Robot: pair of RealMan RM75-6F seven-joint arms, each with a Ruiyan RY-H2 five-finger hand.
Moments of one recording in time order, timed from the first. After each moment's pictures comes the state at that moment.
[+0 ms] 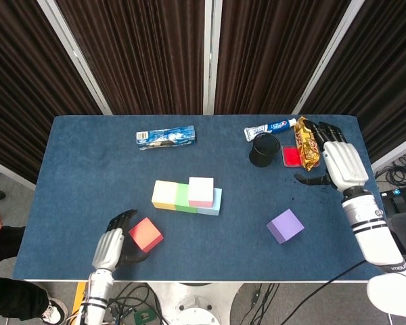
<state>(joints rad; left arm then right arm) -0.19 -1.69 -0.07 -2.01 1.13 1.40 0.47 0.62 -0.87 0.33 -1.98 -0.94 1.05 -0.07</state>
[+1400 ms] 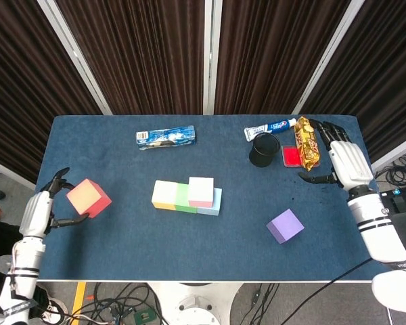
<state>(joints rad) -0.22 -1.17 -0.24 -1.84 1.29 1.26 -0.19 0.58 -0.88 0.33 -1.89 -1.05 1.02 0.10</state>
